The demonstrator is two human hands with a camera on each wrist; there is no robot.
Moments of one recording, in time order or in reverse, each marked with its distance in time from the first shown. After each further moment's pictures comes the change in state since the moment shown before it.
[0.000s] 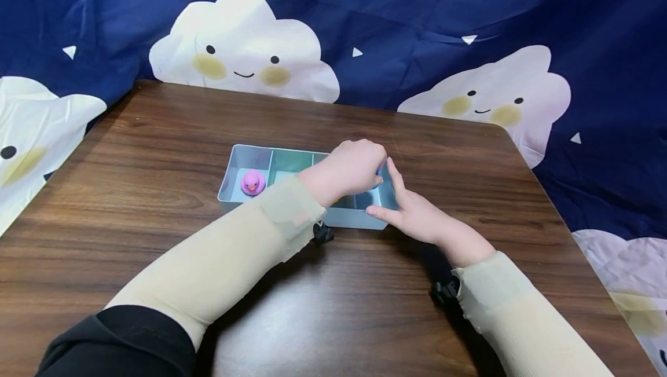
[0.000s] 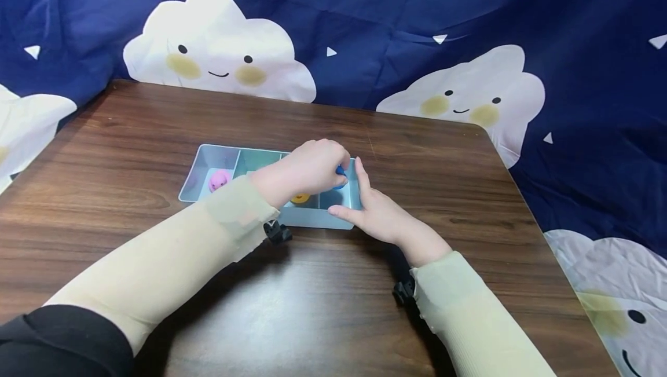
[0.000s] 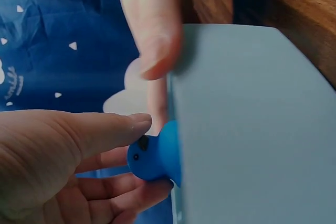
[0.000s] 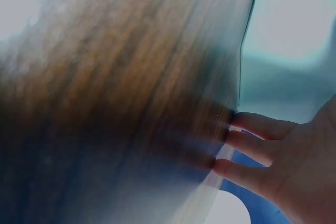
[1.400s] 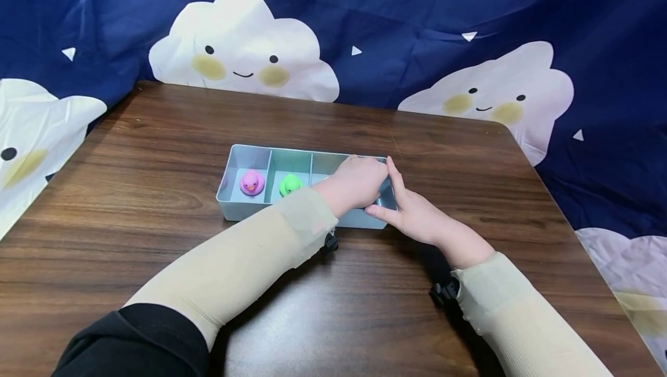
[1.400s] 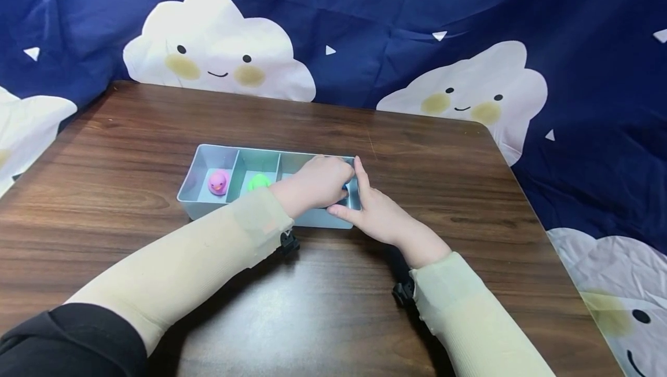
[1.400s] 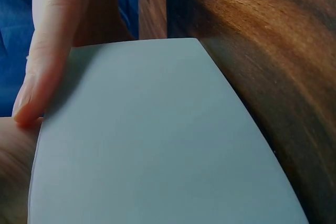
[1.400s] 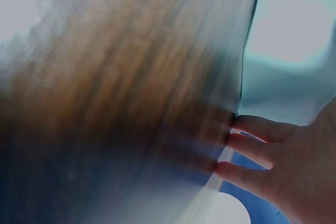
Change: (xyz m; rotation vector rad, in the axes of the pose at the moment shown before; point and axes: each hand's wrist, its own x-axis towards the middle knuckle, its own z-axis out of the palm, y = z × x) left_hand 0.015 0.006 0.042 0.112 -0.053 -0.018; right_hand 0.000 0.002 0.002 -0.021 0.023 -0.018
